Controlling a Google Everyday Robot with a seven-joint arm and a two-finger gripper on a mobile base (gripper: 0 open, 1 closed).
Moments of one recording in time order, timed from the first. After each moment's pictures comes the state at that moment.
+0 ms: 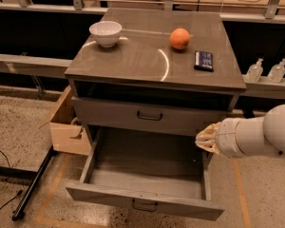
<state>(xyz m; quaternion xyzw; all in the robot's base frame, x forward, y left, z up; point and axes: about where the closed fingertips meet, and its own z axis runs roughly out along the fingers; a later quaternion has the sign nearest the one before) 0.492 -0.180 0.743 -0.65 0.68 -0.04 0.35</state>
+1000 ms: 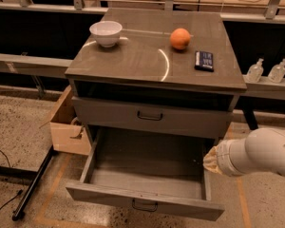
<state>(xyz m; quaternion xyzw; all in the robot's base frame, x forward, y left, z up) 0.476 -0.218 0.651 -0.68 0.69 -0.06 0.24</state>
